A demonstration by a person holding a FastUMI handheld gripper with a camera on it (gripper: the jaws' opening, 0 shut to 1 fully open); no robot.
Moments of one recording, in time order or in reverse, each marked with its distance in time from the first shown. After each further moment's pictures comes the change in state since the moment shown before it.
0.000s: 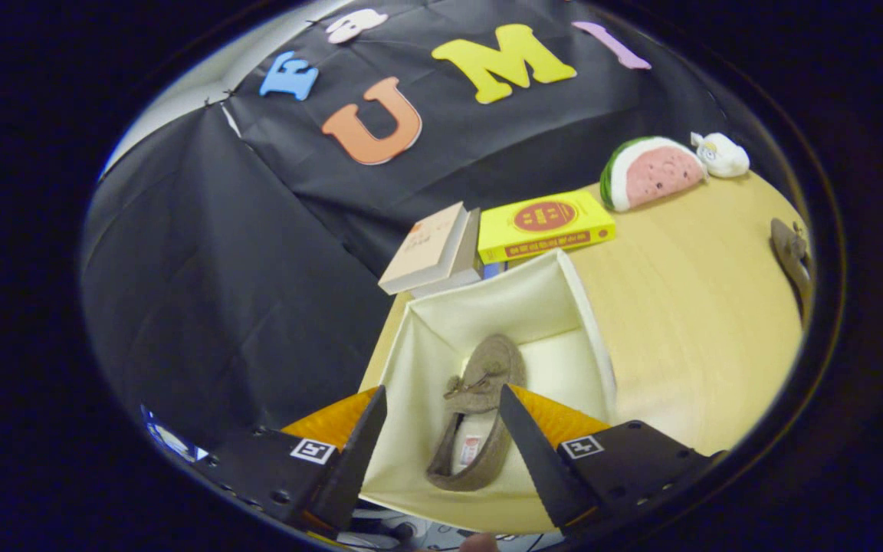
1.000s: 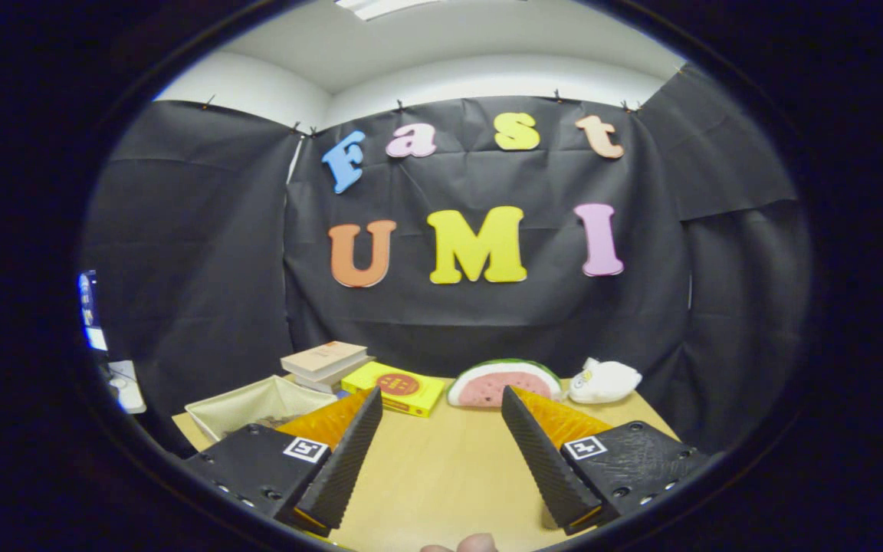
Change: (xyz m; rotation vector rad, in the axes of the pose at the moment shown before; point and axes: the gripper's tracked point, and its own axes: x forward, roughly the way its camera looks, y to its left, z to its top) arm -0.248 -0.261 0.166 -0.460 -0.534 -0.232
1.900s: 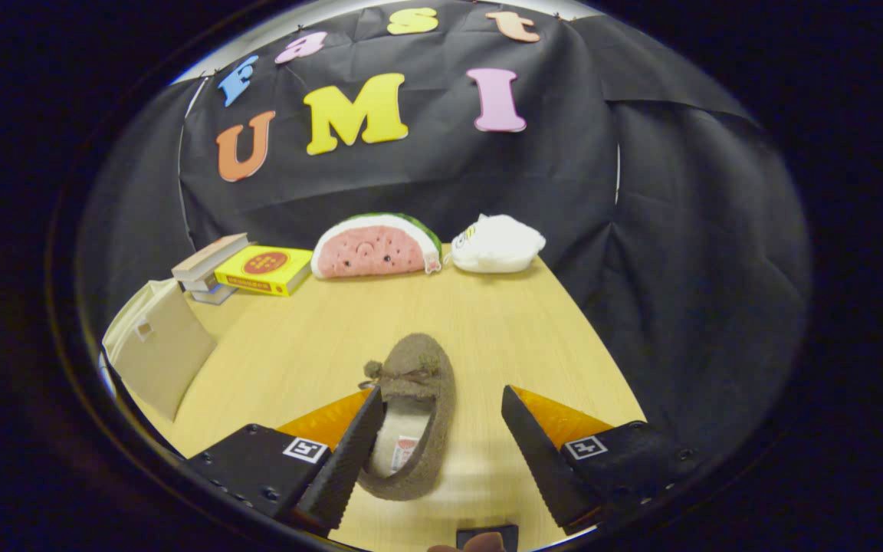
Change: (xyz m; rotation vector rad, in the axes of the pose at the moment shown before) arm 0.032 -0.188 -0.196 0.078 0.540 -0.191
